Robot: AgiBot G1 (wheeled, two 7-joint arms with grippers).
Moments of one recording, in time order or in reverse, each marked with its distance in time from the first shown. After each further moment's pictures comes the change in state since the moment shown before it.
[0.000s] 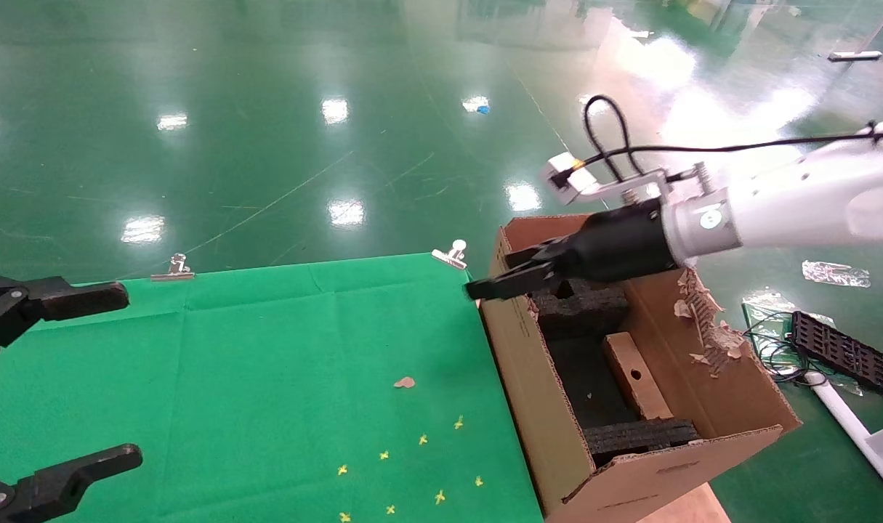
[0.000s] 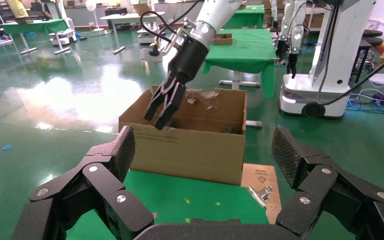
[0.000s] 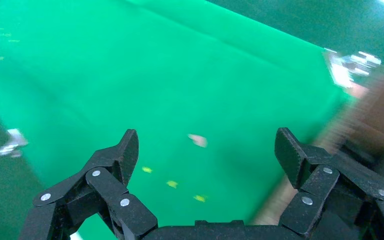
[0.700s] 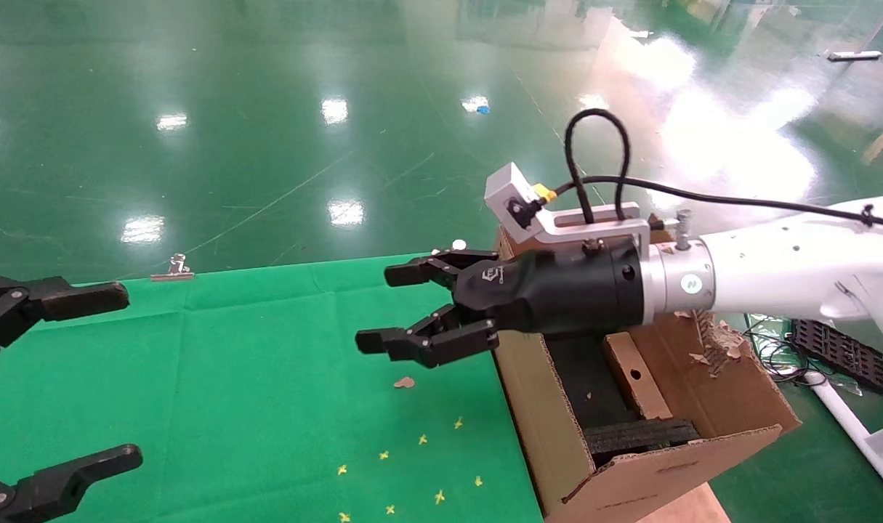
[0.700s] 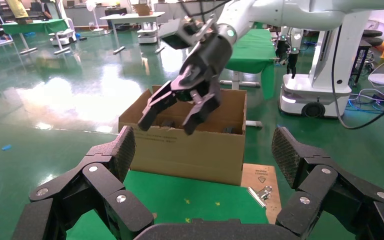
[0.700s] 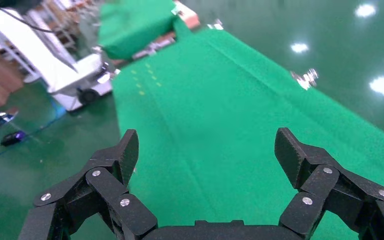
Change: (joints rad) left arm 0.000 0.000 0.001 0.000 0.000 0.000 0.000; right arm -0.398 0.084 0.591 0.437 0.047 -0.079 -0.157
